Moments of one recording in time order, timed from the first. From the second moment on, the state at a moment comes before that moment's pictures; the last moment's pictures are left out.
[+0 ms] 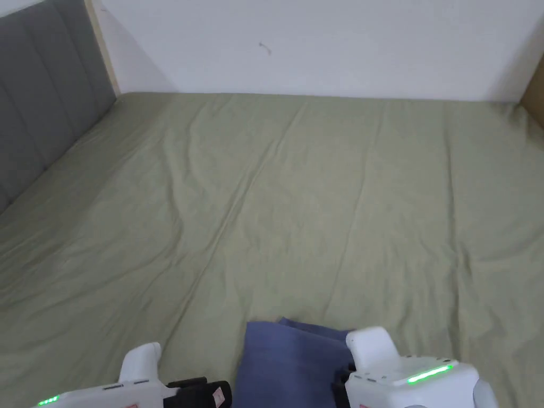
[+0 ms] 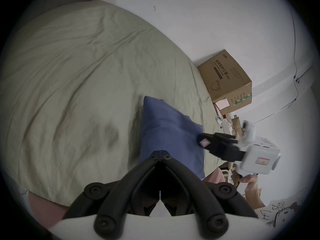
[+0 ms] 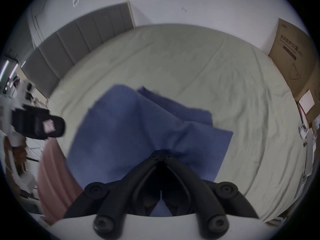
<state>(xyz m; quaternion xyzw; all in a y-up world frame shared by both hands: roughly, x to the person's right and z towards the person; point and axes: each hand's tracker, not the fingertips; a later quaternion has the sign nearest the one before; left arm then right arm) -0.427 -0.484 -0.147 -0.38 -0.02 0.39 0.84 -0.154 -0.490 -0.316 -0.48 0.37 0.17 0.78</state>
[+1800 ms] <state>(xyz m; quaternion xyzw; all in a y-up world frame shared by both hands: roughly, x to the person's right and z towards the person) -0.678 -0.471 -0.170 -0.61 0.25 0.01 0.75 -0.127 -0.462 -0.339 -0.49 0.32 0.09 0.81</state>
